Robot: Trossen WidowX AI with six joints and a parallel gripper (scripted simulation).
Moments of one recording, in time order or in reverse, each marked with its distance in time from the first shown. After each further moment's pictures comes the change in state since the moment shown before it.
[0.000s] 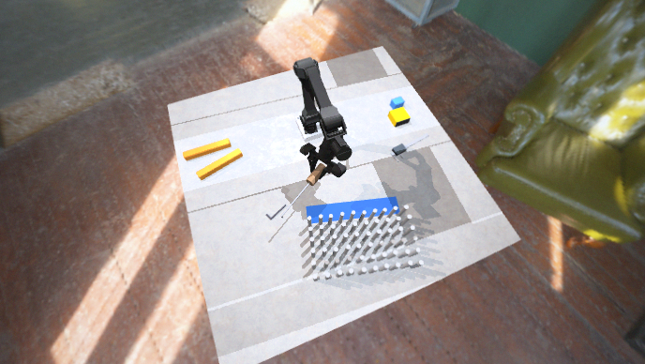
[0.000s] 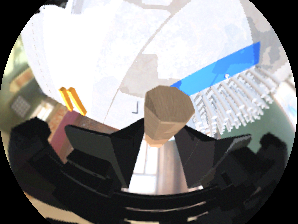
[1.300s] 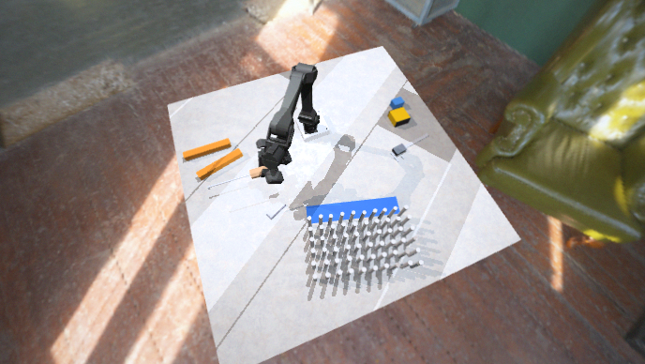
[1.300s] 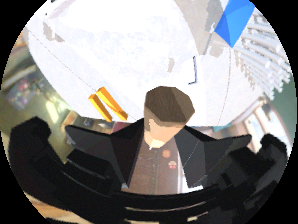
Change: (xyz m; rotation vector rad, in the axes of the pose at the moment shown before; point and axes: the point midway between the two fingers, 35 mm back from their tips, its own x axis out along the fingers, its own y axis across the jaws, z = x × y) arm 0.056 0.167 -0.113 0.500 0.020 0.334
